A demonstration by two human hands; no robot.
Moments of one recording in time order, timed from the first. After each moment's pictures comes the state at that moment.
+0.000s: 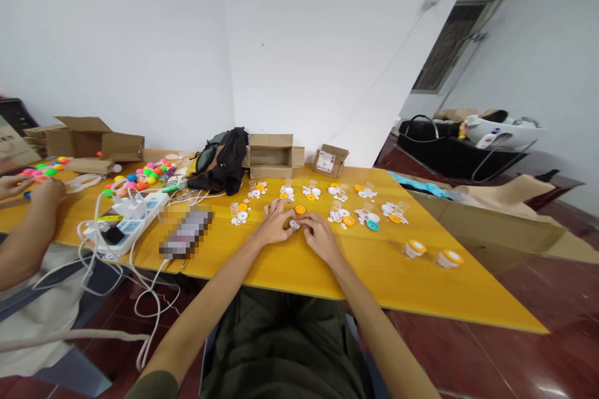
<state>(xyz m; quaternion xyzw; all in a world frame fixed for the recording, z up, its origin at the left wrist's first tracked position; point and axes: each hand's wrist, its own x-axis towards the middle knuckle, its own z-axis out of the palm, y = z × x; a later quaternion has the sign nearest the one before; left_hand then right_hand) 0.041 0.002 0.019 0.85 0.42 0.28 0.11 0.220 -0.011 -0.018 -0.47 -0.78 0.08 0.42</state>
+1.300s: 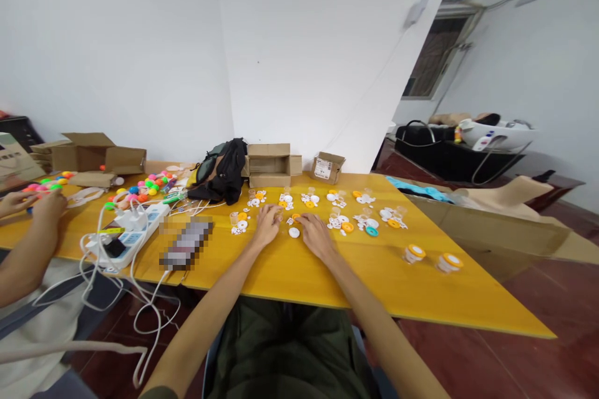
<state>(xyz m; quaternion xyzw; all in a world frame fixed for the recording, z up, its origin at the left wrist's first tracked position) 0.029 0.028 0.004 0.74 0.52 0.40 0.18 0.218 0.019 -0.028 -0.50 -0.80 -0.07 0.34</state>
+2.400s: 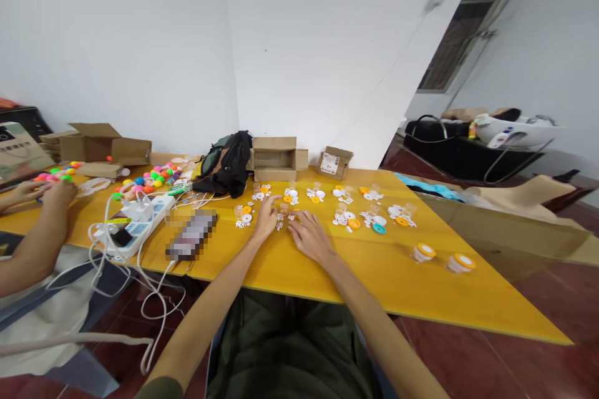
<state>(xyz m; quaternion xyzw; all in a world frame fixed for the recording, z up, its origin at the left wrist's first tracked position) 0.023 0.032 0.005 0.67 0.50 0.49 0.24 0.190 -0.015 -0.001 -0.43 -0.85 -0.08 0.31</state>
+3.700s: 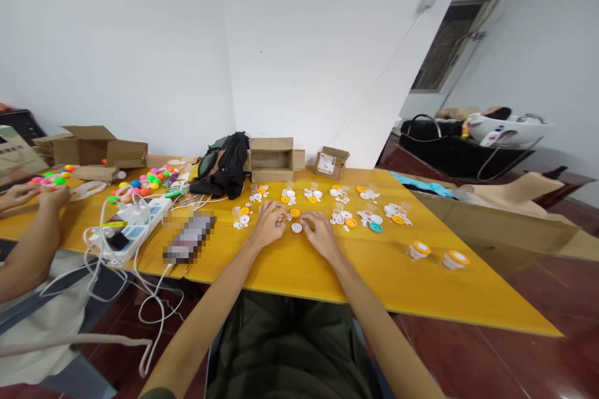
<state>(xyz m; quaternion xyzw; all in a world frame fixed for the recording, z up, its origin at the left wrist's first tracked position) 0.026 0.004 0.020 0.82 0.45 0.35 0.05 0.215 -0.002 -0.007 -0.46 -0.75 0.11 0.46</state>
